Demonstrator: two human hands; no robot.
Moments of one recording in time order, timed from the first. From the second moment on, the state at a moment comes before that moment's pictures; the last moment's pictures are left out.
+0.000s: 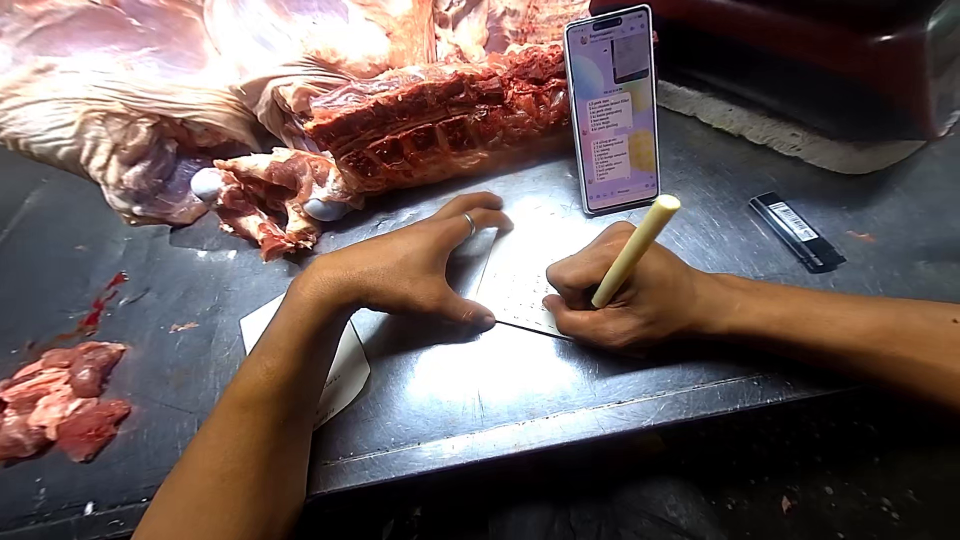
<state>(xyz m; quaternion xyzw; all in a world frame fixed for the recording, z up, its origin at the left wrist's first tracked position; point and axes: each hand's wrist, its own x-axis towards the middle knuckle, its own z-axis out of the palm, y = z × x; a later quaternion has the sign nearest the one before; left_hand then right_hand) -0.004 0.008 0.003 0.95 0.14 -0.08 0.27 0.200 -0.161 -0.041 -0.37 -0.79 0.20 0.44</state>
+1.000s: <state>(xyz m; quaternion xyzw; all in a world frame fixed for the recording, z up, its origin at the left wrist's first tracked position) -0.005 0.009 0.002 0.95 0.14 -0.08 0.26 0.209 -0.151 -0.041 -0.37 -0.77 0.21 0.48</state>
